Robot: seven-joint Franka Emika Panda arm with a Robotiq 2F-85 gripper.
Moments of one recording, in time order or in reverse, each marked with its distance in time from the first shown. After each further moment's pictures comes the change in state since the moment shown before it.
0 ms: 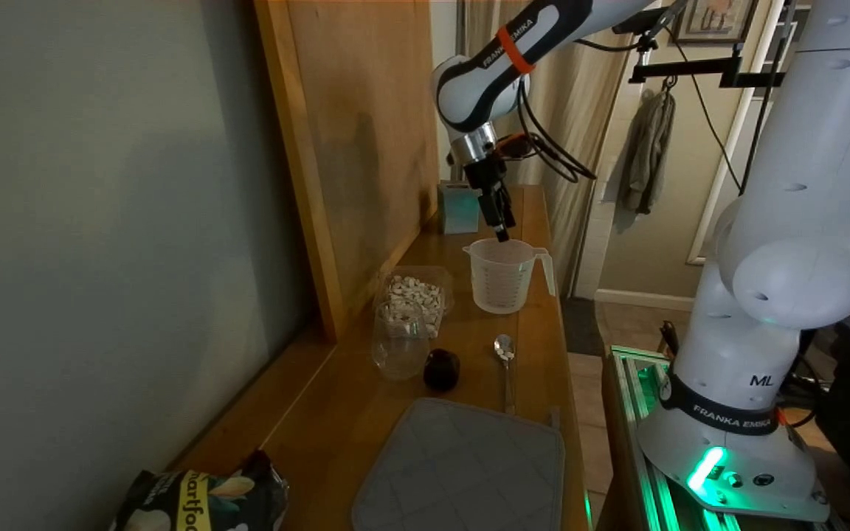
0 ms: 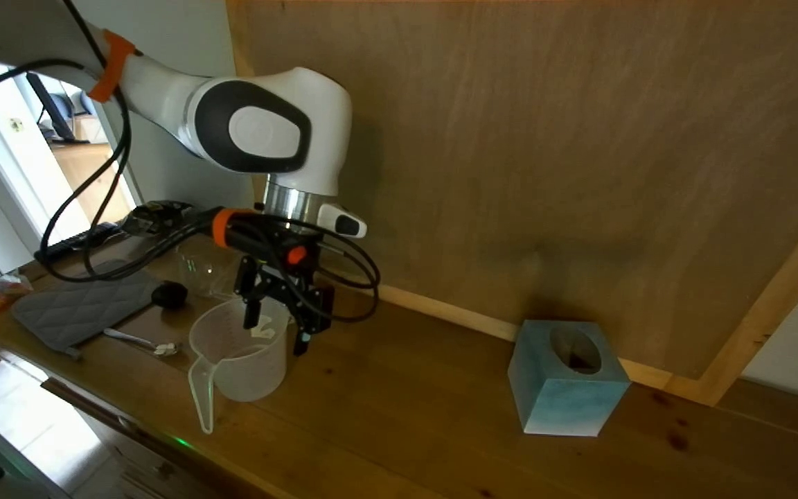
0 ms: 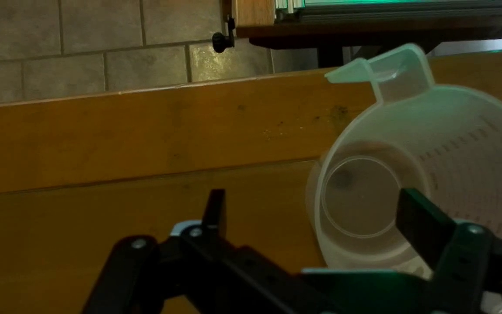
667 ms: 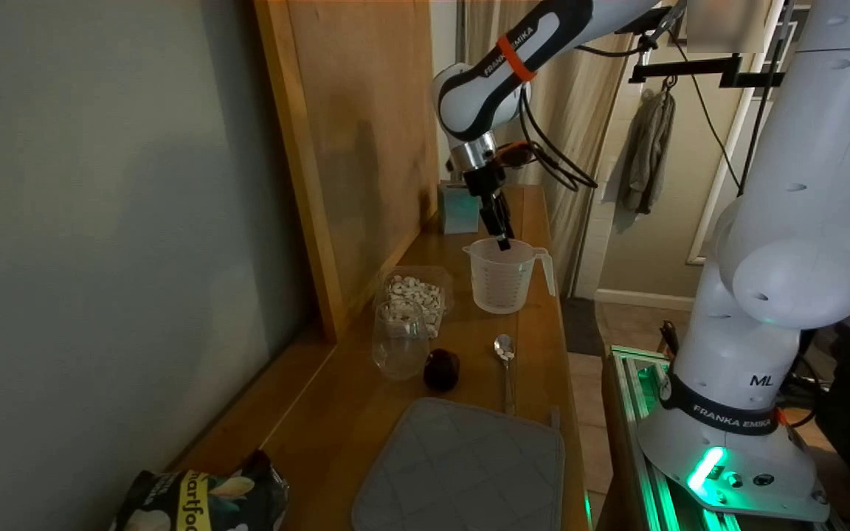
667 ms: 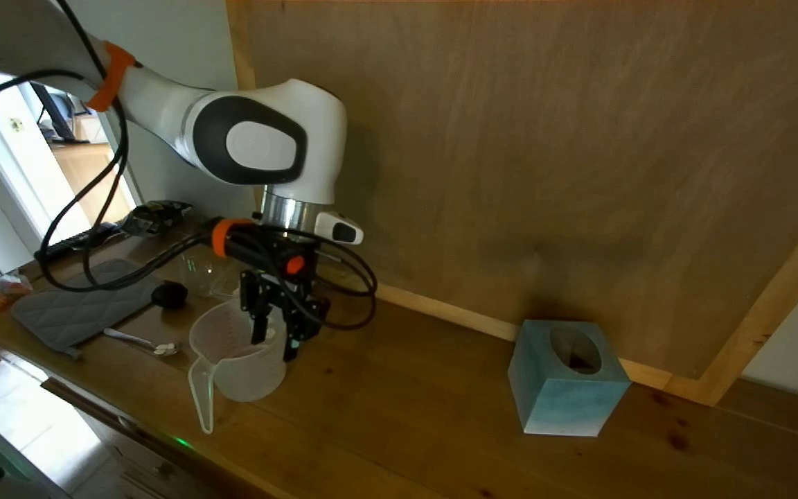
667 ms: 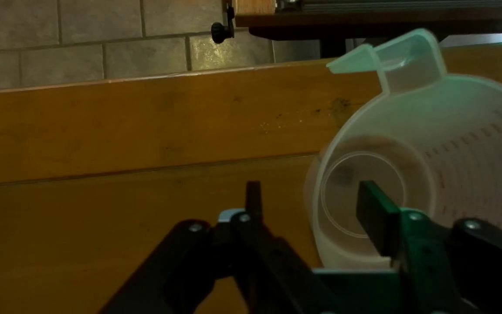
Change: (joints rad) arm 0.000 0.001 0.005 -0.035 0.000 0.054 0.000
